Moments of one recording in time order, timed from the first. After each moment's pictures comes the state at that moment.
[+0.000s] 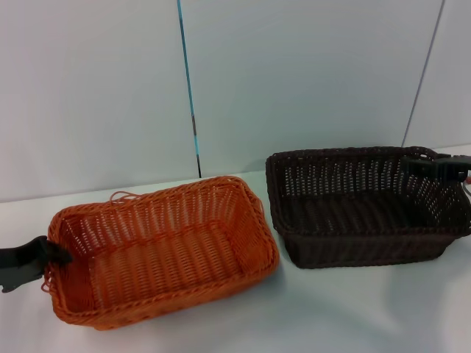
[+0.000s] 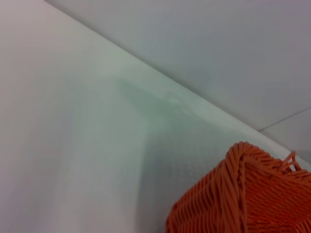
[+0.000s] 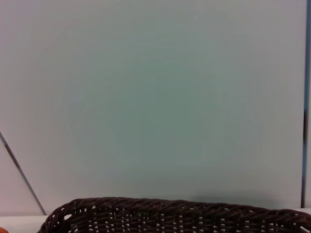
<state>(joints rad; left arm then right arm) -0.61 -2.04 -2.41 -0.76 2.37 -1.07 0.40 0.49 2.07 2.30 1.00 -2.10 0.84 2.12</state>
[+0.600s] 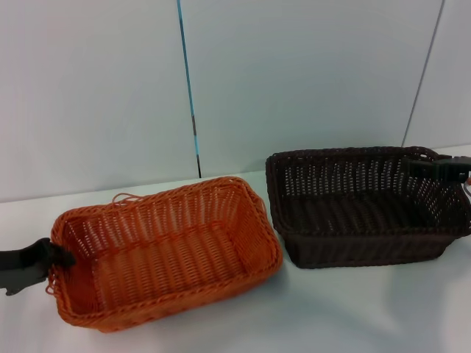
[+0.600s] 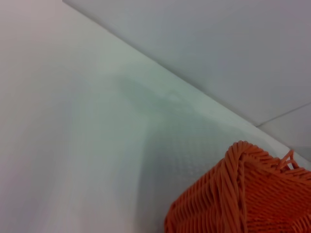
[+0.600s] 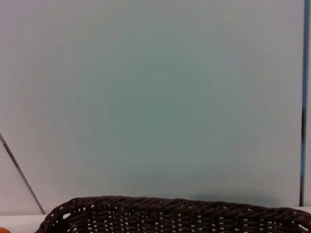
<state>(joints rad) -0.61 -2.04 -2.42 -0.75 2.37 -1.08 0.40 0.49 2.07 2.30 1.00 -2.10 0.84 2.12</state>
